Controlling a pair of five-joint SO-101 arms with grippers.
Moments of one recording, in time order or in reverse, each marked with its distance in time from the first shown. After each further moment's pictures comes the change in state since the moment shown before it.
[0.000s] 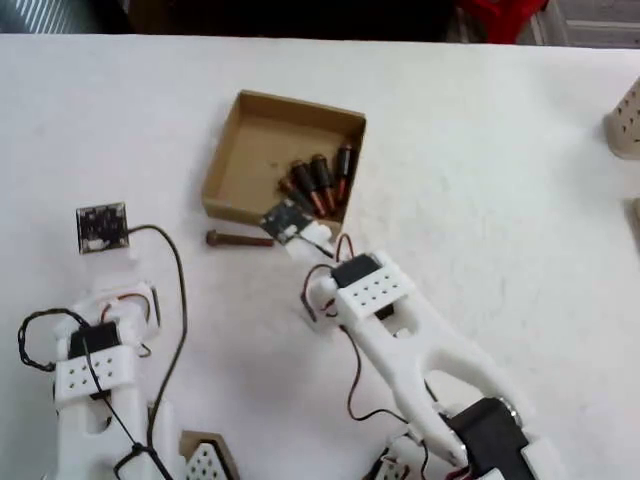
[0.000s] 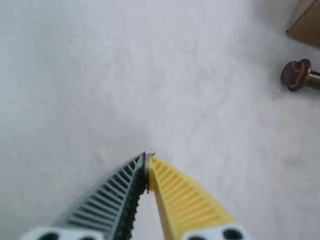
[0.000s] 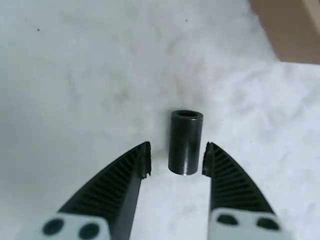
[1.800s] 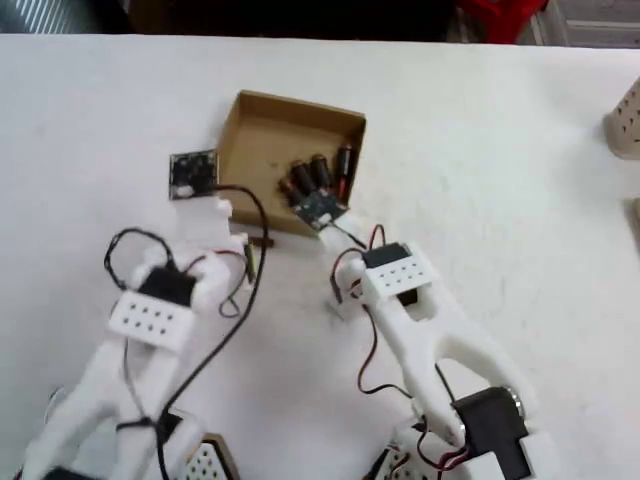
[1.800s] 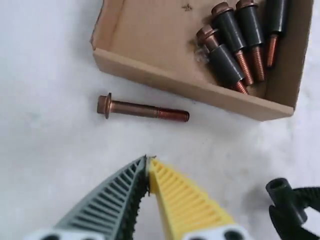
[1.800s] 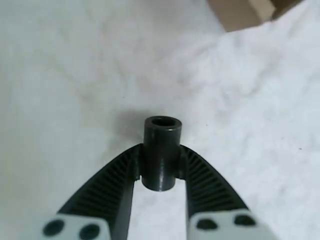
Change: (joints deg) left arm 33.7 18.4 -23.7 4.7 29.2; right arm 9.9 2.8 0.4 -1.7 6.1
